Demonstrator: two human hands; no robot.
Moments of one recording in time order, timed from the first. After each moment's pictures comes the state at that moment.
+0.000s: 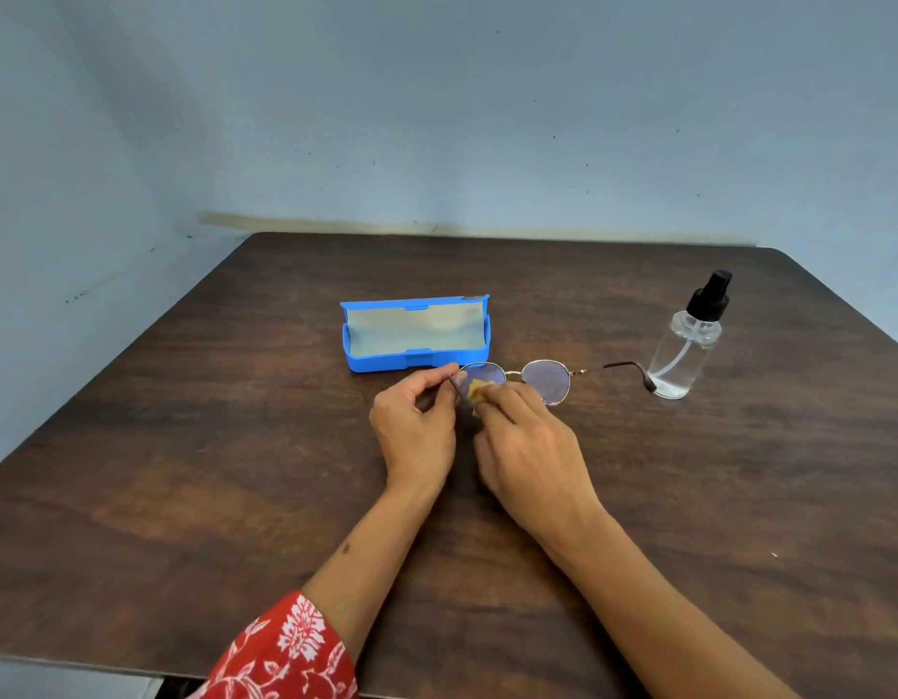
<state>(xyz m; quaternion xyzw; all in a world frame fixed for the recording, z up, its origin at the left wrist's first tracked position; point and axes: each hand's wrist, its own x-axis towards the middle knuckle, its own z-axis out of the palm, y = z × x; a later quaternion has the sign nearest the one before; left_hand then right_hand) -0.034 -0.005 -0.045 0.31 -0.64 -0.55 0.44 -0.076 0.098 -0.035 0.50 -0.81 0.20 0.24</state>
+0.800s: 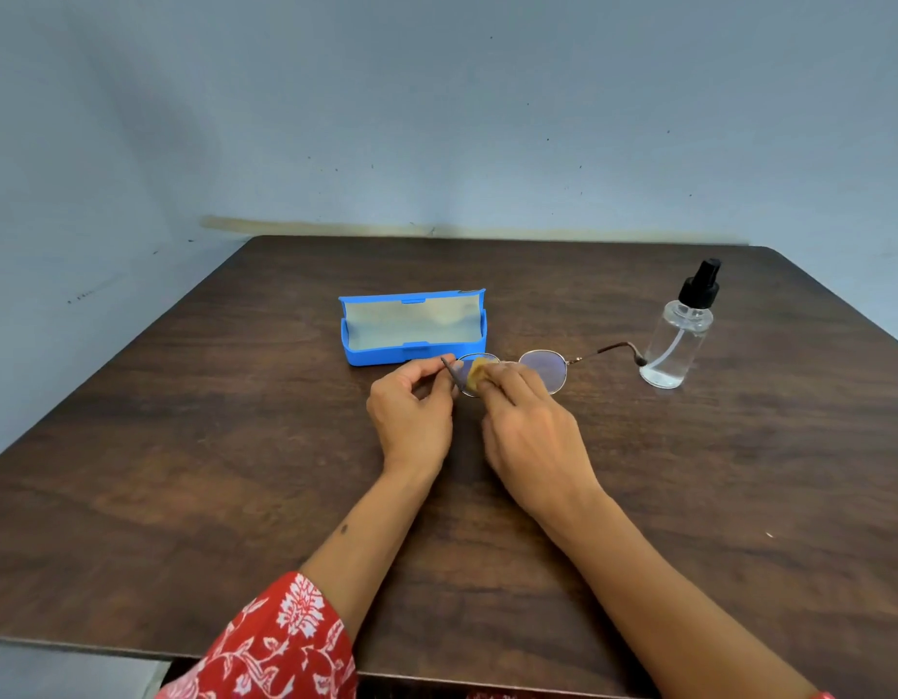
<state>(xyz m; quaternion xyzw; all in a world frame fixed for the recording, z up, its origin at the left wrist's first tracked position) -0.034 -0.005 -0.046 0.31 -0.62 -0.57 0.44 -0.076 0.101 -0.033 0.48 -0.82 0.20 0.23</state>
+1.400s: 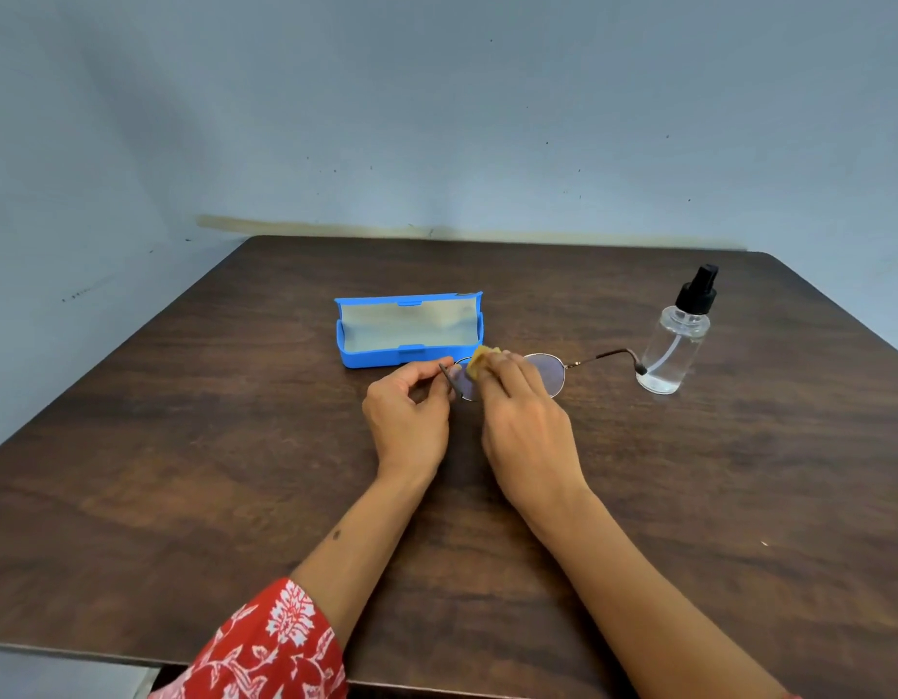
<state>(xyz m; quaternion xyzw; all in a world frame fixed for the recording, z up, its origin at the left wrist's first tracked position) -0.031 -0.001 -0.041 0.30 -0.66 -0.52 0.44 -0.078 0.093 -0.032 0.45 -0.84 0.19 0.24</state>
